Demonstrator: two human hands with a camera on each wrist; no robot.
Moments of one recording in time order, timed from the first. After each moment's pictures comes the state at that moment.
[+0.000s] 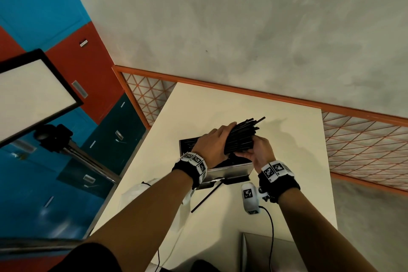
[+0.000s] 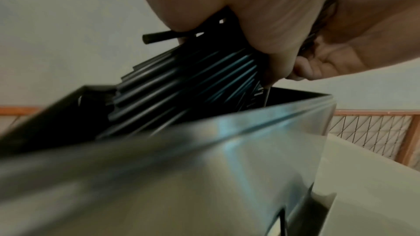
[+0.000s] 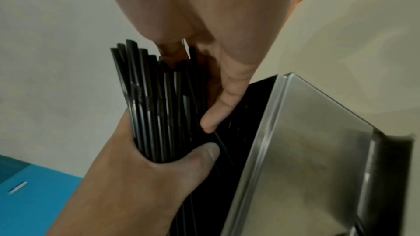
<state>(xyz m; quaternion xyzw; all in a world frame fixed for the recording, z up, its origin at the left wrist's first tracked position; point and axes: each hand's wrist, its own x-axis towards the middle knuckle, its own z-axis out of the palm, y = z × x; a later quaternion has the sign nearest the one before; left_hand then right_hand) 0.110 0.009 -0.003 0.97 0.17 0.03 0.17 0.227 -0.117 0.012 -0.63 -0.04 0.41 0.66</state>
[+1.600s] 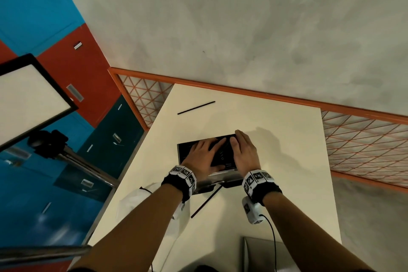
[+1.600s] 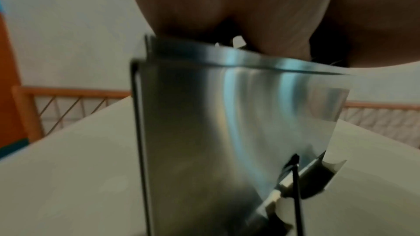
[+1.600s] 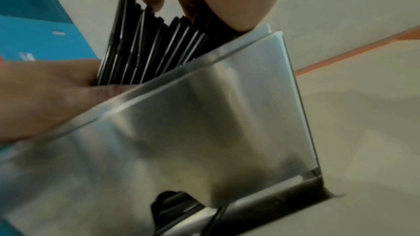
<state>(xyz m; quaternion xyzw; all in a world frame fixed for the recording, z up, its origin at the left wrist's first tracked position) 0.083 0.026 -0.057 0.97 0.19 0.00 0.16 0.215 -0.096 -0.033 -0.83 -0.35 0.16 0.41</state>
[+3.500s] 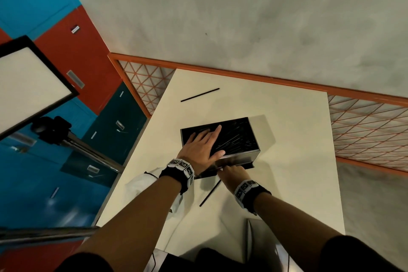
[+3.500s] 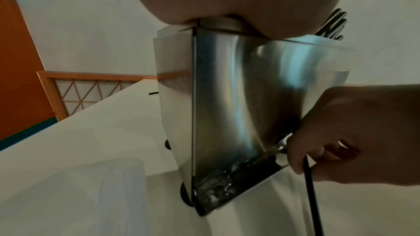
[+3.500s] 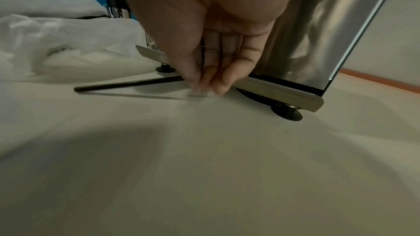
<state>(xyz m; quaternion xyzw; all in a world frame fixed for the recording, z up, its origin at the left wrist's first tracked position) 0.053 0.021 -0.059 0.97 0.20 -0.02 0.15 0.148 -0.127 -0.102 -0.76 -0.63 0.15 -0.10</state>
